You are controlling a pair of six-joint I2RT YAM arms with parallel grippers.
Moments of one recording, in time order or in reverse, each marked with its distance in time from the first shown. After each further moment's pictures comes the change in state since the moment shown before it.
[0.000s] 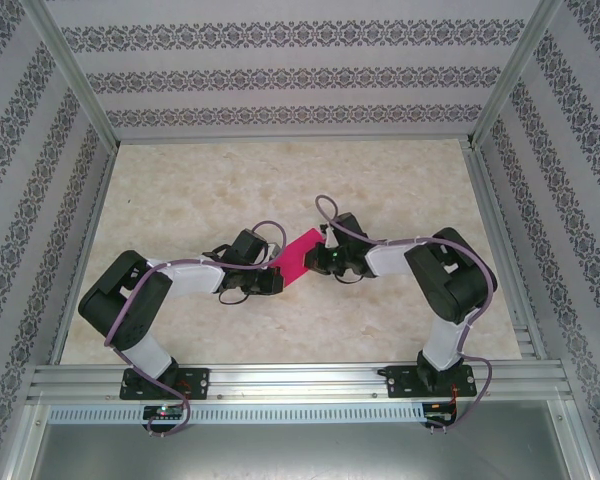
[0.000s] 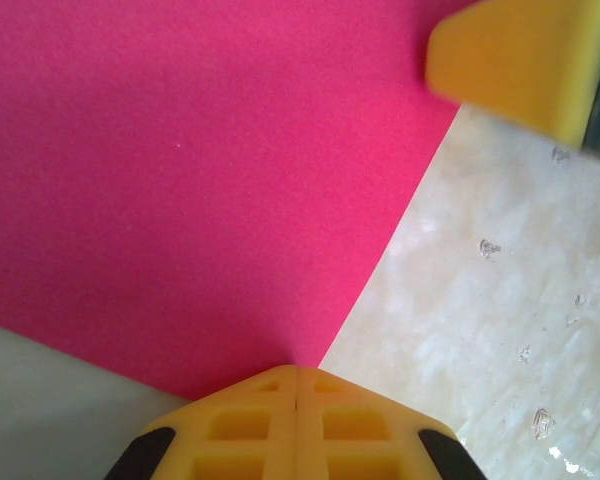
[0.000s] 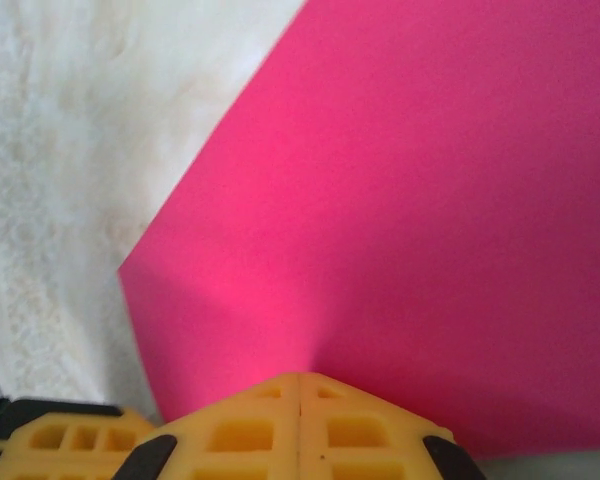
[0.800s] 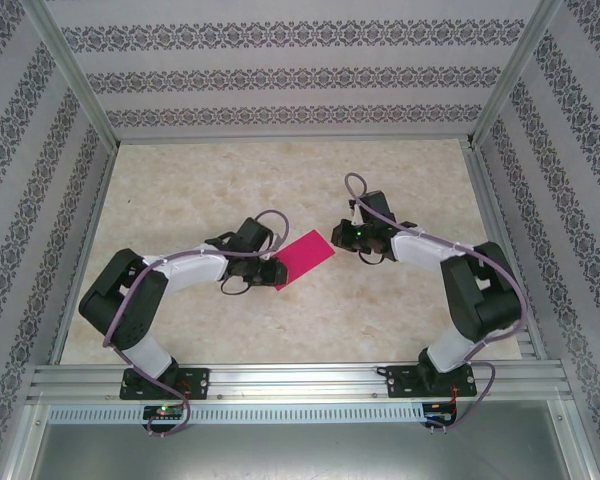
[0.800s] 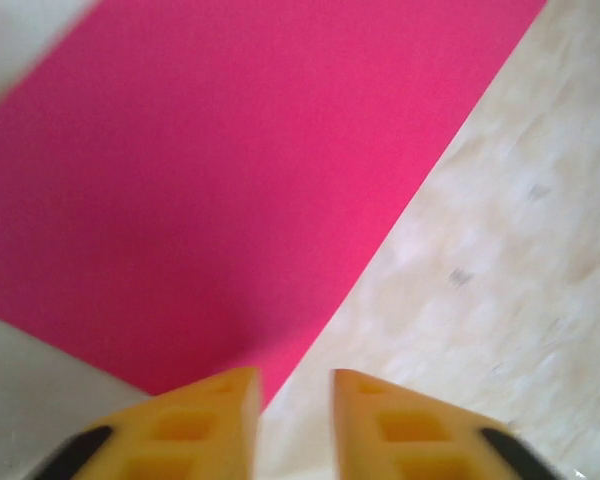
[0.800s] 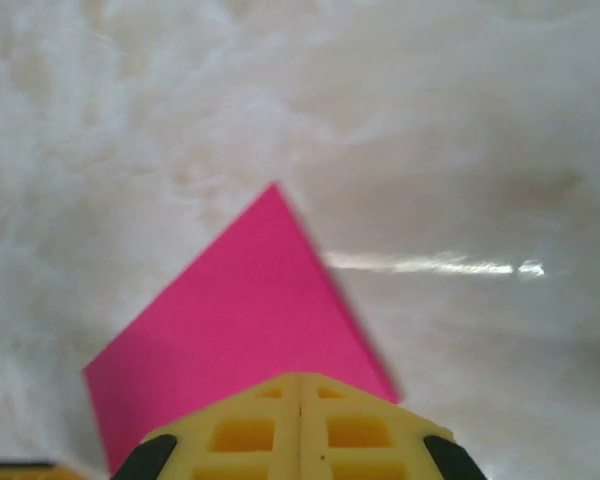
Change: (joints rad) left arm 0.007 -0.002 0.172 -0.215 -0.051 -0.006; right arm -0.109 -0.201 0.079 -0.270 0.173 -0.142
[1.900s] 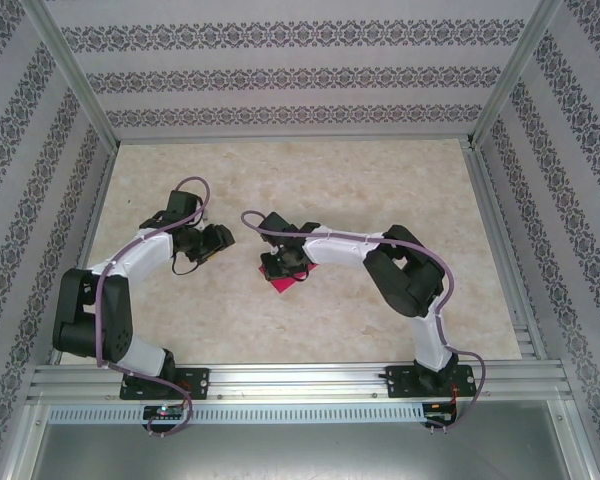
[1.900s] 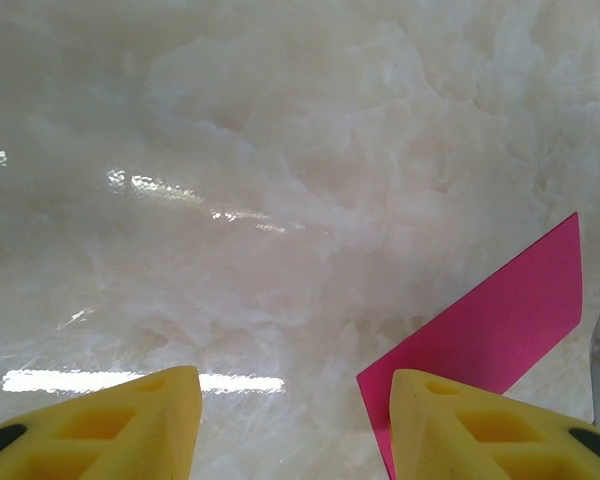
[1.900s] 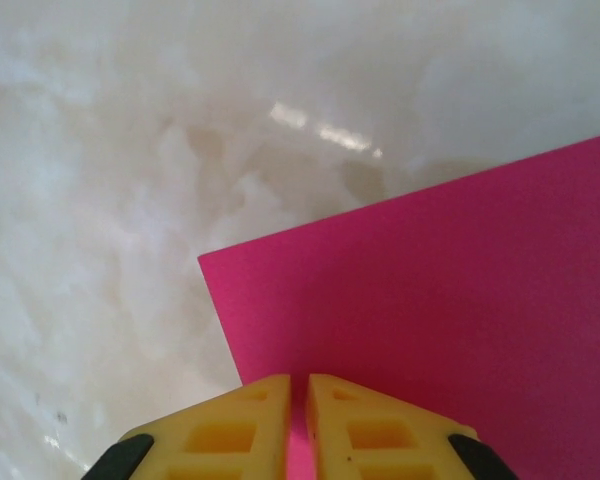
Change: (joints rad) left arm 0.467 -0.145 0.006 -0.185 0.012 -0.075; right arm 0.449 0.430 0.489 -0.395 0.124 -0.104
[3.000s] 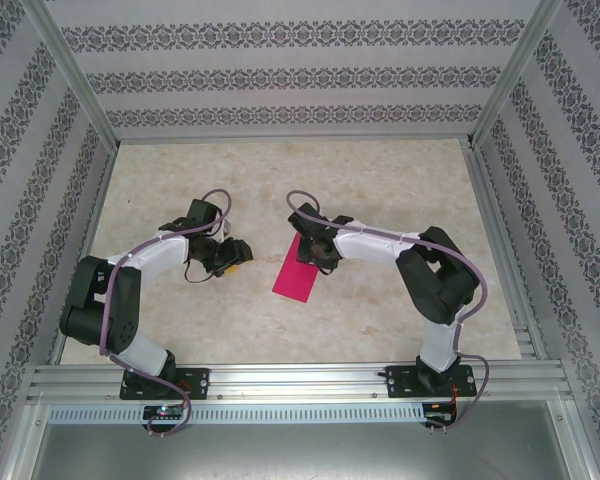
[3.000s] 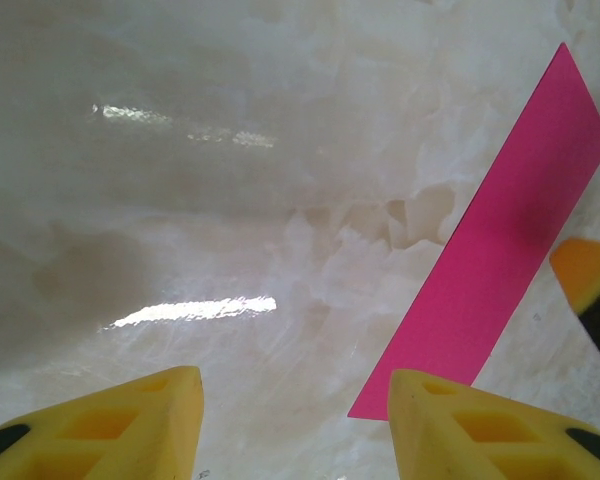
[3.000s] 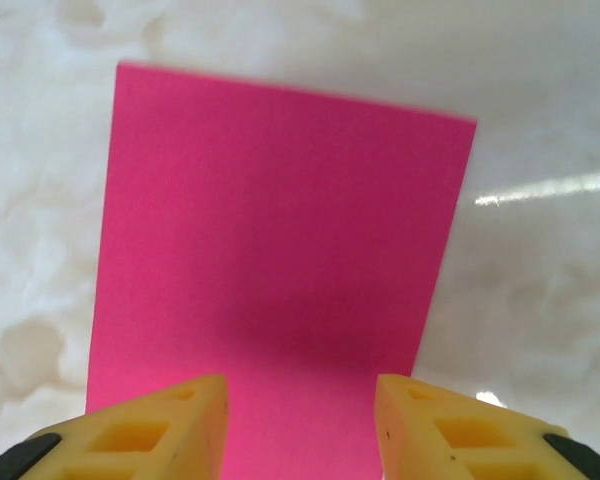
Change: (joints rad) left arm -0.117 0.066 -0.031 0.013 0.124 0.010; right arm -0.146 -0.152 -0.145 -0.020 0.287 0.386
